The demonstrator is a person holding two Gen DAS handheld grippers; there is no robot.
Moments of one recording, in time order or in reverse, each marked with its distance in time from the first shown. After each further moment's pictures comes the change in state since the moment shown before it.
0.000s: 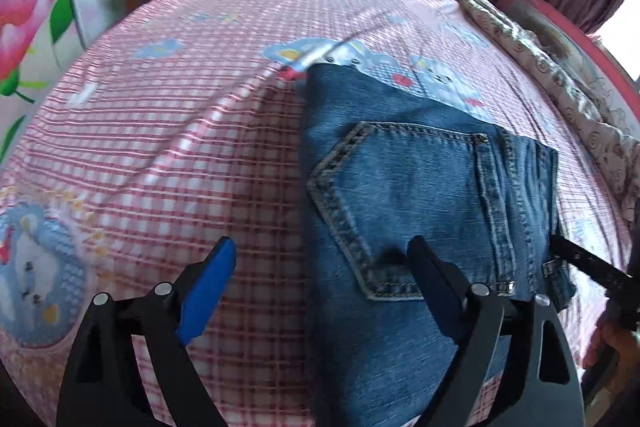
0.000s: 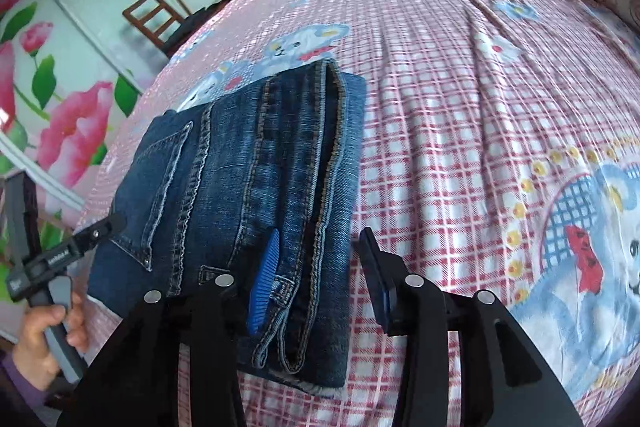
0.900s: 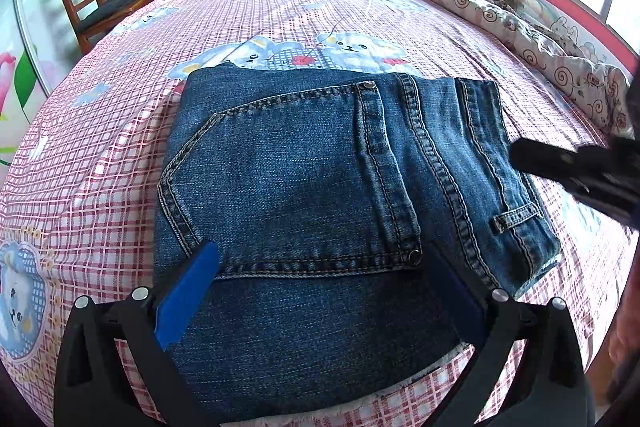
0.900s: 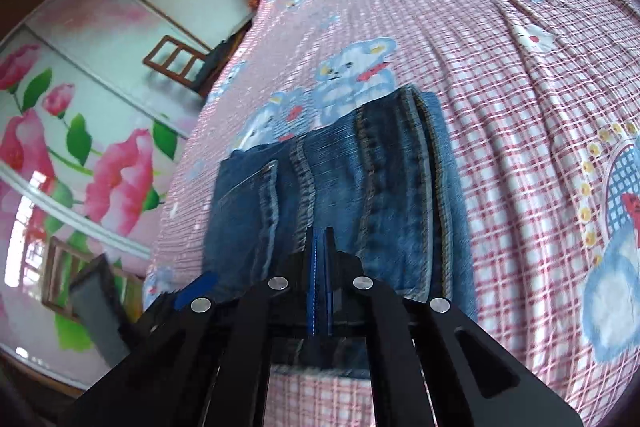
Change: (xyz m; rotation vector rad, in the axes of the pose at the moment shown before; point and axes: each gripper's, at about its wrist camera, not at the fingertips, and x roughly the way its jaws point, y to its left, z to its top) left arm 0.007 -0.082 -0.022 0.206 0.001 -0.080; right arm -0.020 0.048 0.018 0.111 -0.016 0.255
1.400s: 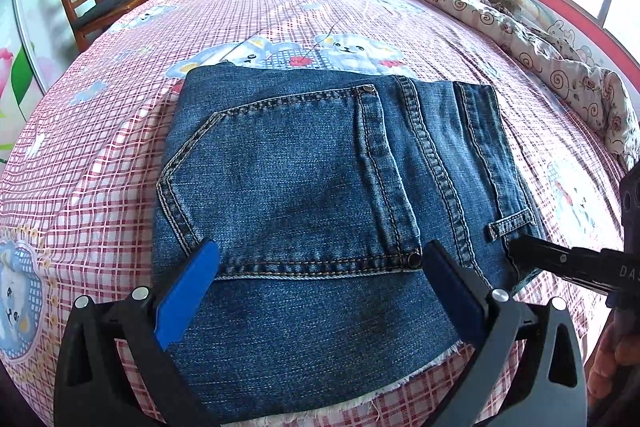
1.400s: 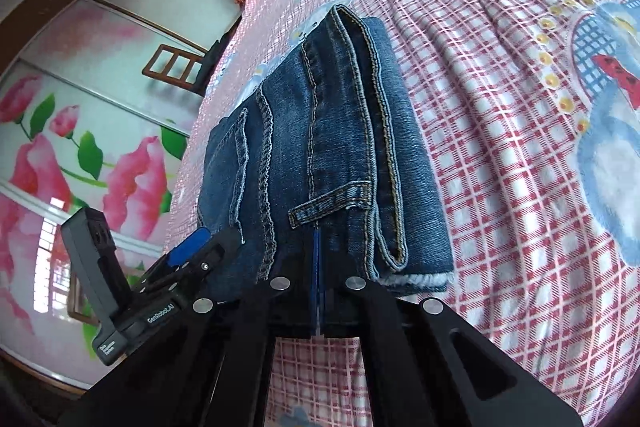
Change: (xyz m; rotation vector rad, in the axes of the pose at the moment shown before) left arm -0.004 0.004 -0.001 -0.008 0.001 -0.026; right arm -0.003 -0.046 -0.050 0.143 0.031 0.043
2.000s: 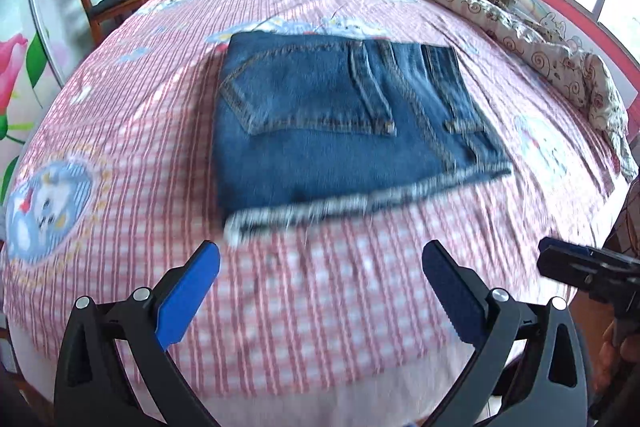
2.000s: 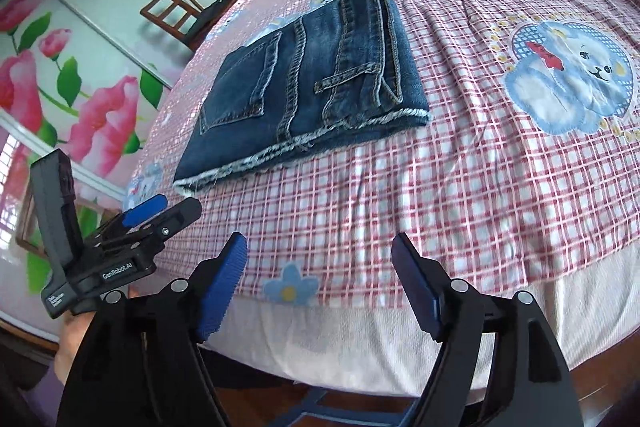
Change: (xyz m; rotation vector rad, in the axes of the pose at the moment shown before) left arm -0.079 0.004 -0.084 -0.002 0.036 0.019; right arm -0.069 0.020 -0.102 -0.231 0.045 -0.187
